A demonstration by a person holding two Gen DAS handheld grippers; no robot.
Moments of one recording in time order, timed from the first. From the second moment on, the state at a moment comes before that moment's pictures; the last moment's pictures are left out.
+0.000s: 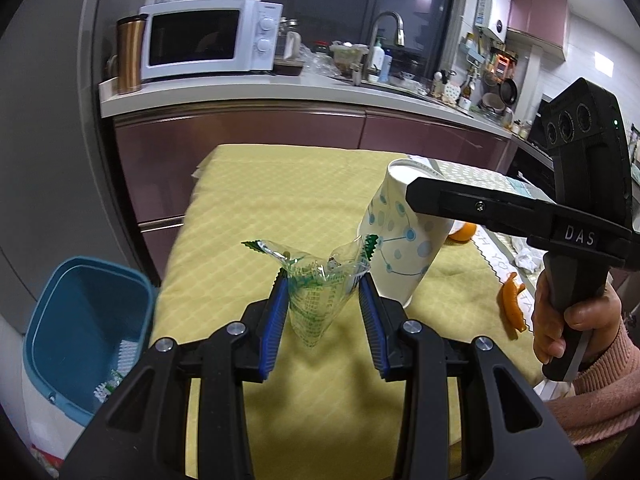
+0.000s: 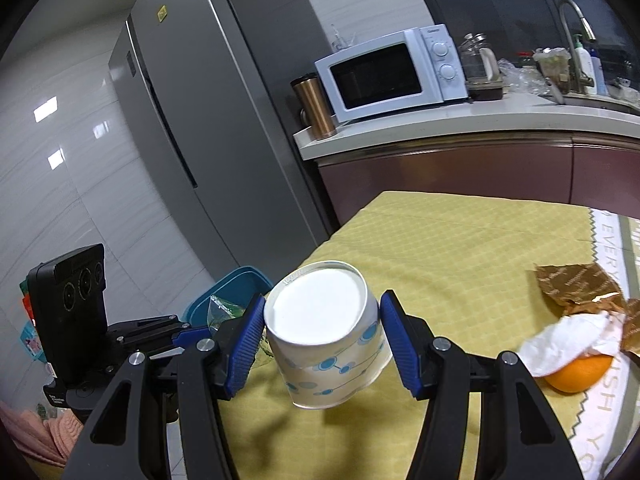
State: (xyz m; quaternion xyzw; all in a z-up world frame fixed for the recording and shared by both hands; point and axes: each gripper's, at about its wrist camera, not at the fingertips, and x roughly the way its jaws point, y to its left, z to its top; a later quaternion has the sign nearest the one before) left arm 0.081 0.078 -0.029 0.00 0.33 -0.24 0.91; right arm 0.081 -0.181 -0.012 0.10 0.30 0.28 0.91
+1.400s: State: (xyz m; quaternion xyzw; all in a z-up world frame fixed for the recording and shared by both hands) left arm 0.089 0.274 -0.045 -0.06 0.34 -0.02 0.94; right arm 0.134 -0.003 0.000 0.06 0.32 0.43 0.84
